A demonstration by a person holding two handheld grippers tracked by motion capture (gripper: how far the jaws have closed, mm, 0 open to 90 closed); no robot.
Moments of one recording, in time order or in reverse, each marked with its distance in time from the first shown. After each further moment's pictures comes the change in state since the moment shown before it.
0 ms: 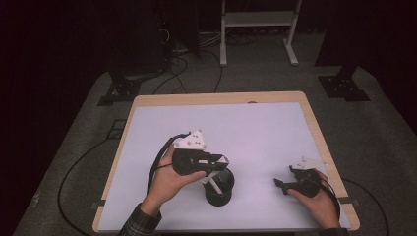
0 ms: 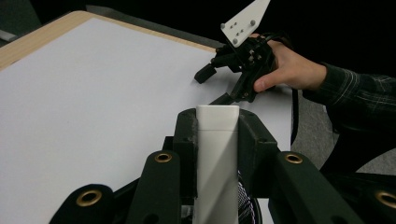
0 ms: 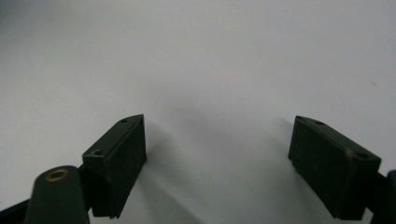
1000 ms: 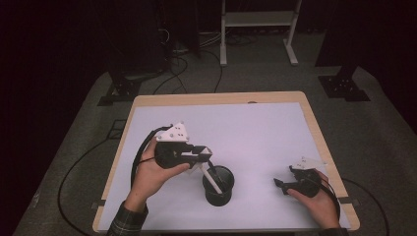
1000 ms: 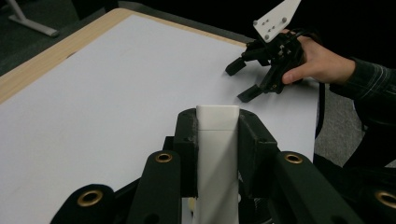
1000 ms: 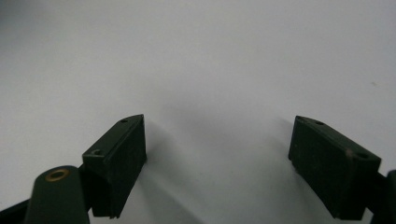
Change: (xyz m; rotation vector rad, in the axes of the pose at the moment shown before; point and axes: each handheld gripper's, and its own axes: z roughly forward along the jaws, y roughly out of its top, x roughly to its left) left arm 0.012 0.004 -0.035 0.025 0.094 -0.002; right arm 0.000 0.000 0.000 0.001 0.000 0.001
